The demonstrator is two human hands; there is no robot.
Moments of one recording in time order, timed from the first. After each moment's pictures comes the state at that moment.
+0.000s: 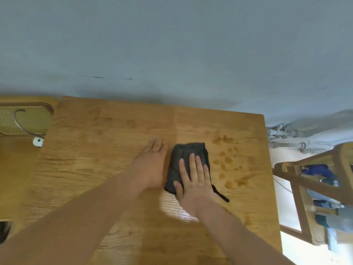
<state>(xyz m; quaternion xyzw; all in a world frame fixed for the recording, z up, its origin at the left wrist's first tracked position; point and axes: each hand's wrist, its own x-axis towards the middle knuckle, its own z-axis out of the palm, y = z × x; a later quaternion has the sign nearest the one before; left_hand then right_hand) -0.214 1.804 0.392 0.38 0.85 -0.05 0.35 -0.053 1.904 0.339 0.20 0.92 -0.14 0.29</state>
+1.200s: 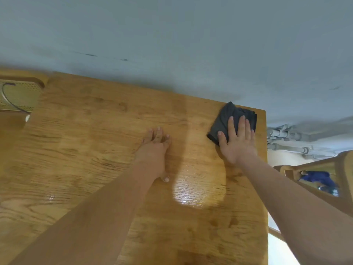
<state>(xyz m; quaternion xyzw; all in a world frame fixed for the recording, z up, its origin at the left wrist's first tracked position) -0.183 1.843 0.367 0.29 0.88 -0.07 0.36 -0.075 2.092 0.337 0.31 0.91 -0.09 0.25</state>
